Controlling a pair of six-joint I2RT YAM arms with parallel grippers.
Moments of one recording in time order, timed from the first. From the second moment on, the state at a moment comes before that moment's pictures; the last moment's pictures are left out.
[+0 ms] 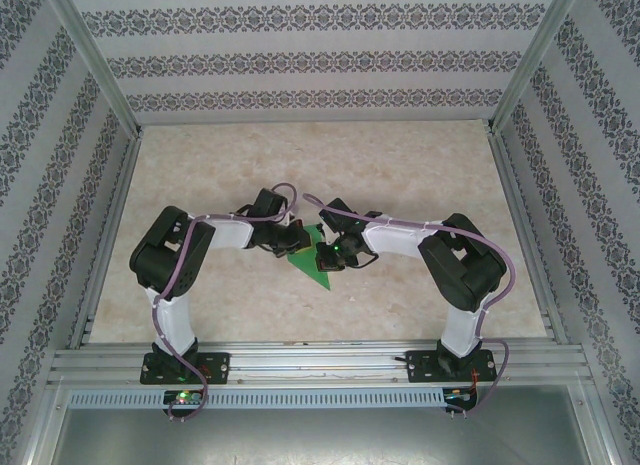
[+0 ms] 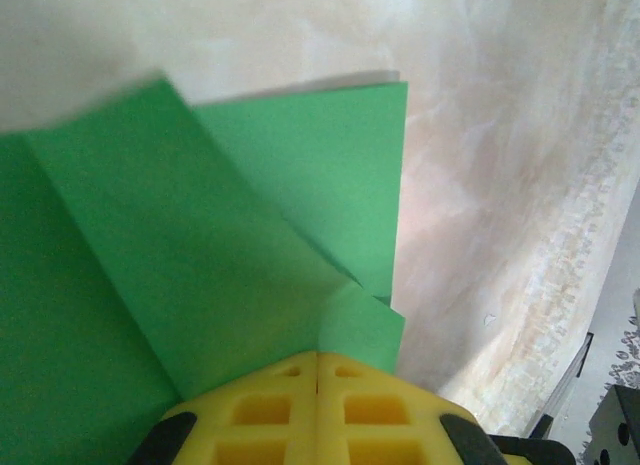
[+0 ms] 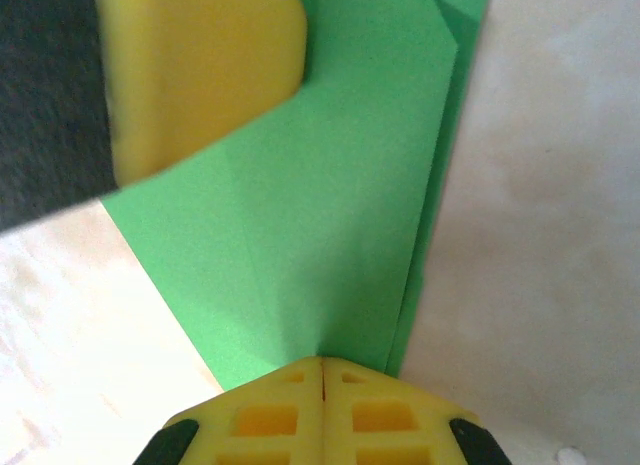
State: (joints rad) left arm -0.43 1.91 0.96 -0.03 0.58 -0.79; right arm 0.70 1.85 1.05 -0.45 -0.35 0.54
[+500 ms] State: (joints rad) left arm -0.31 1.98 1.10 -0.14 0.60 -0.68; right arm 0.70 1.85 1.05 -0.45 -0.36 0.53
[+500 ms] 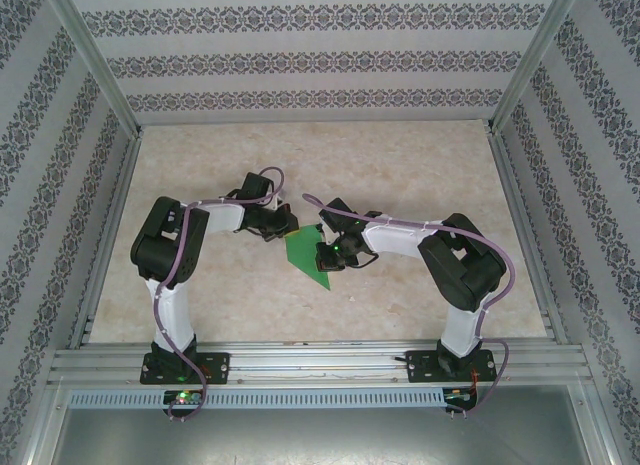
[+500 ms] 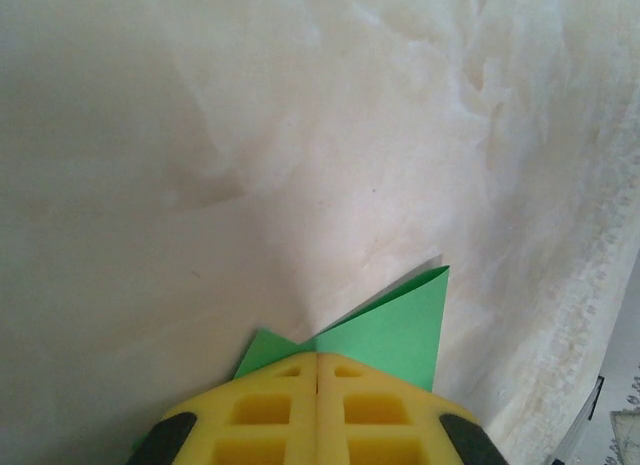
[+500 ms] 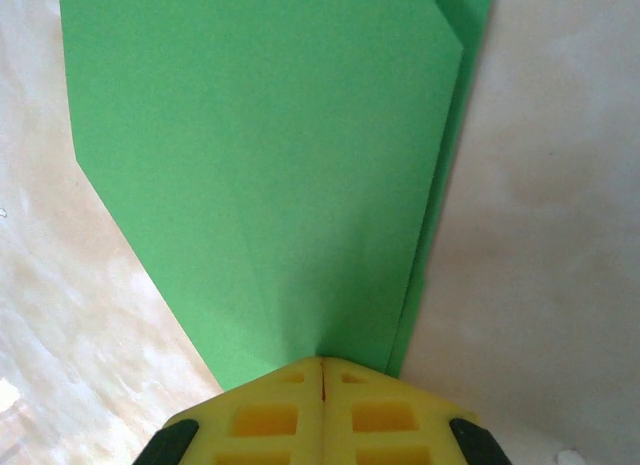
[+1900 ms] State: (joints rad) left arm -0.43 1.92 1.01 -0.11 0.58 -0.66; right arm 0.70 1.85 1.05 -0.45 -0.37 0.53
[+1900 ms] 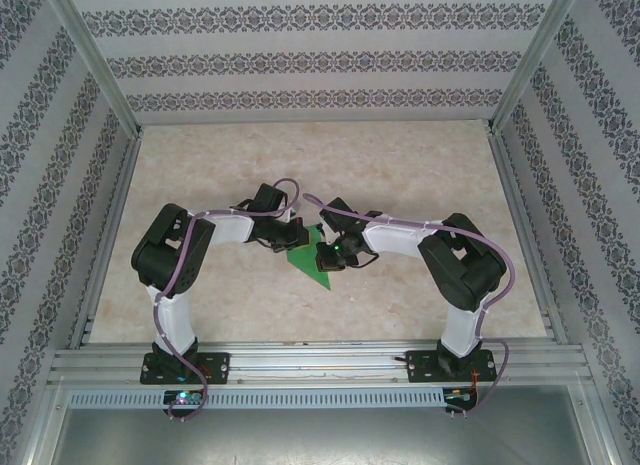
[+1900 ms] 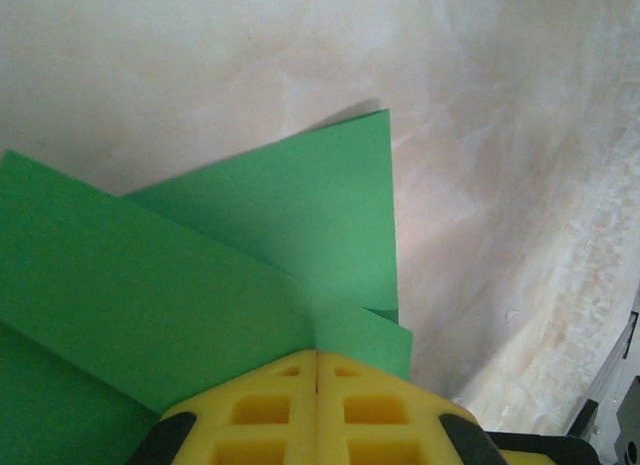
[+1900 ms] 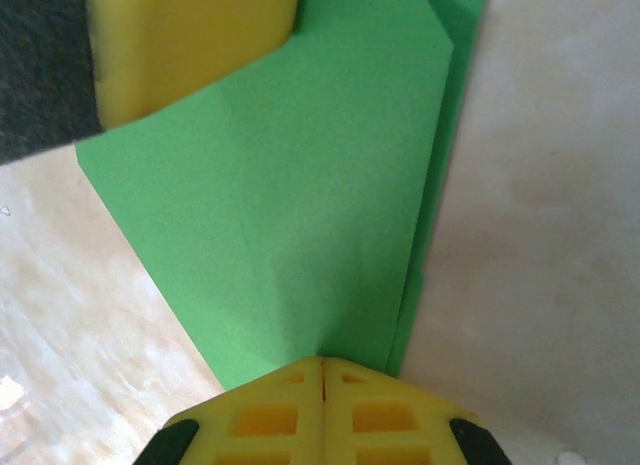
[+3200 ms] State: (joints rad) left arm -0.43 1.92 0.99 -0.06 0.59 -0.66; right arm 0.64 1.87 1.01 -0.20 -0.56 0.72
